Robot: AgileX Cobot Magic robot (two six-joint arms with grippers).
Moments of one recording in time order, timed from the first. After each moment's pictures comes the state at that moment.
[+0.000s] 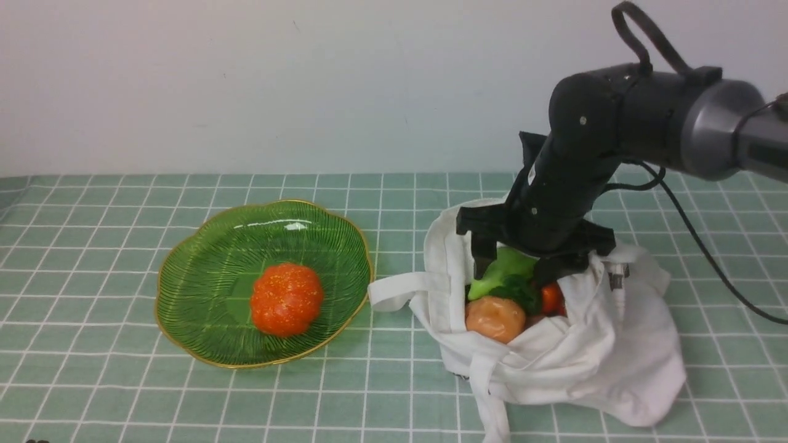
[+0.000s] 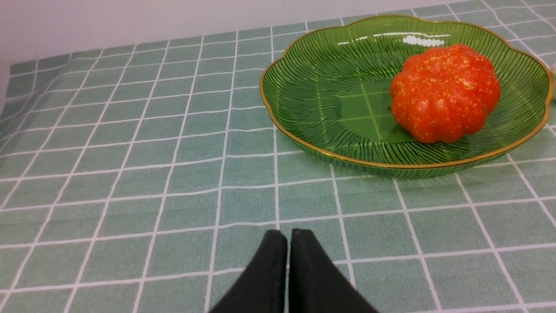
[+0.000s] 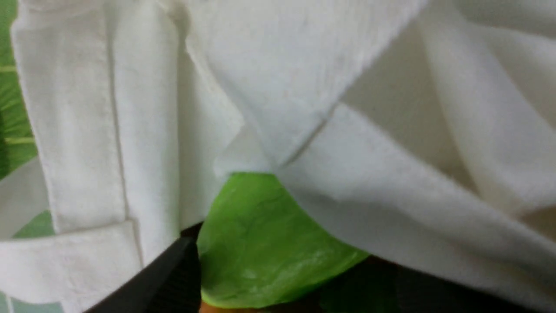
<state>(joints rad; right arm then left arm) 0.44 1.98 -1.55 0.09 1.08 0.46 -0.02 -0.01 0.03 -0.02 0.39 0.11</state>
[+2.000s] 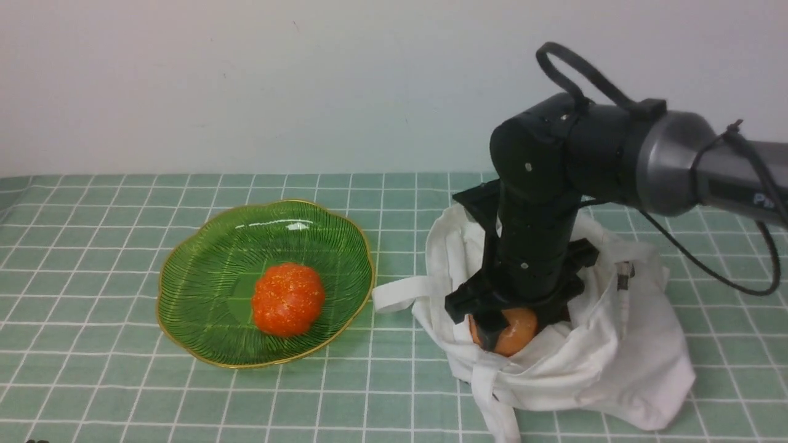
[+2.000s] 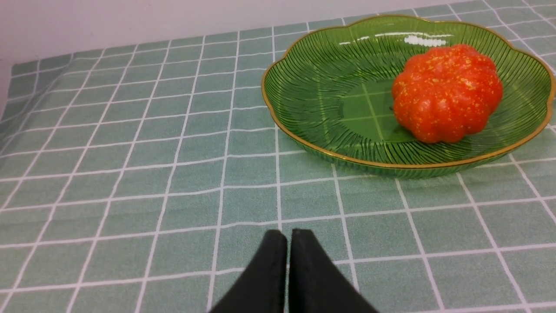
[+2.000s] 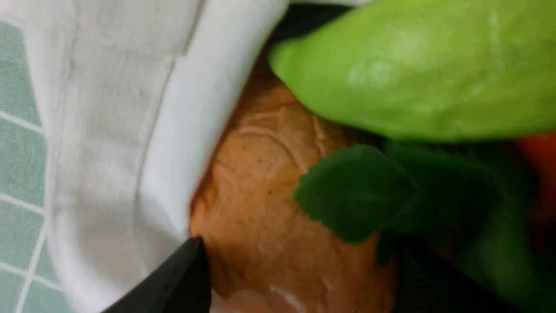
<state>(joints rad) 0.58 1.92 -1.51 -0.02 1.23 0.15 -0.02 -0.01 0.03 -0.02 0.39 0.11</state>
